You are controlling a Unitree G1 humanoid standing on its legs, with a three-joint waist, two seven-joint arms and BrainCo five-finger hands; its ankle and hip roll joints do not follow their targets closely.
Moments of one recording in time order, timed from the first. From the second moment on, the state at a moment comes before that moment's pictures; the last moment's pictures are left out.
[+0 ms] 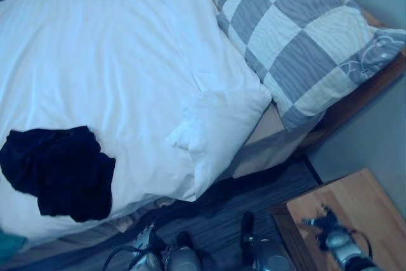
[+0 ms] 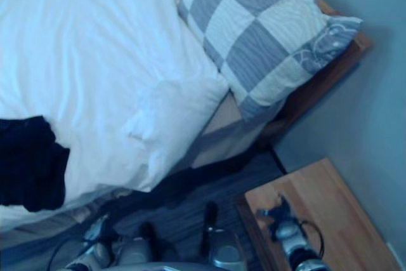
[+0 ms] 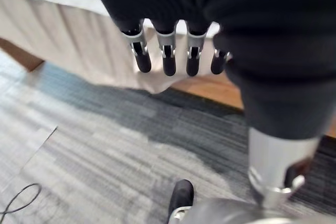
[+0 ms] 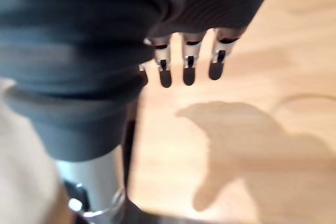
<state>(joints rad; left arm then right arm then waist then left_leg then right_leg) -0.06 0.27 -0.30 1.21 0.40 0.03 0.31 -0.11 -0.44 0.16 0.81 -0.08 0.03 -0.31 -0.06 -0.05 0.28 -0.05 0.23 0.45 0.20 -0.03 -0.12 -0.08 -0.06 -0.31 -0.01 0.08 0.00</state>
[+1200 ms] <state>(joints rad) -0.18 0.32 -0.49 1.17 0.45 -0.01 0.27 -0.92 -0.47 0.52 1.04 -0.33 0.04 -0.25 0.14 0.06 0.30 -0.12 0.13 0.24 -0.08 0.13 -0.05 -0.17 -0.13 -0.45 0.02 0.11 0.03</state>
